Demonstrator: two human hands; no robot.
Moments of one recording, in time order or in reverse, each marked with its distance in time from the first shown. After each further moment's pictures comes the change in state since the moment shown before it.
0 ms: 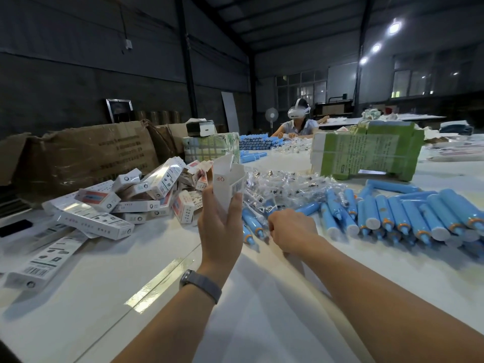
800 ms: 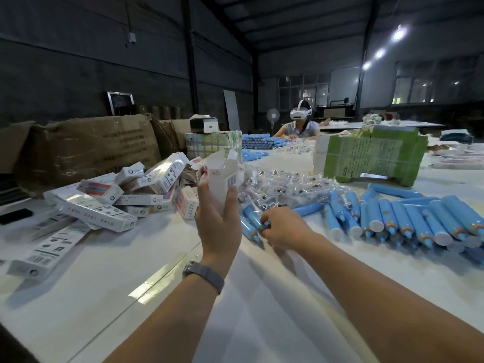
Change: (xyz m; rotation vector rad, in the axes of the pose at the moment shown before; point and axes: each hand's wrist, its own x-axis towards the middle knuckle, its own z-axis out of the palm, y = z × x) left_hand 0.006 -0.013 -0.005 0.037 0.120 -0.074; right_hand 0.002 -0.017 -0.008 0.189 -0.090 -0.065
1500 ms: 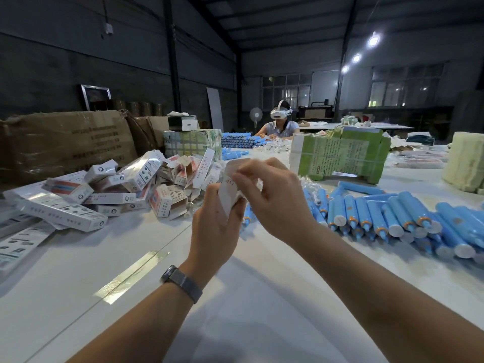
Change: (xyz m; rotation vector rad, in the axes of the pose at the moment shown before) left_hand -0.029 0.030 0.007 0.007 -0.280 0.166; right_hand -0.082 -0.021 -0.080 0.439 0.789 -0.530
